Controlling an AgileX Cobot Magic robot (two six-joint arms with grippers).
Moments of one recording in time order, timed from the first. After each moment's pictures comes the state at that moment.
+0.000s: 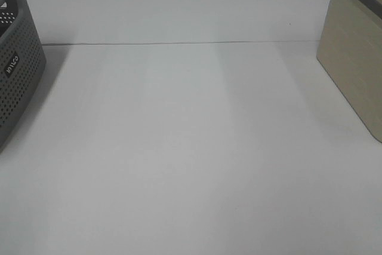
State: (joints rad) left arm 0.04 -0.01 -0.52 -0.01 1.08 0.00; right arm -0.08 0.00 -0.46 0.13 1.12 -0.18
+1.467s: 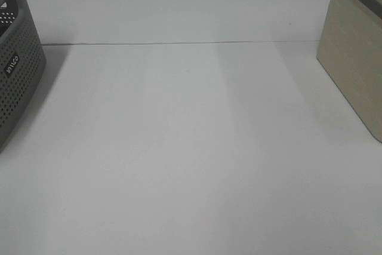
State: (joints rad) left arm 0.04 -0.01 -0.52 0.01 1.08 0.00; right arm -0.08 0.00 -0.46 0.13 1.12 -0.18
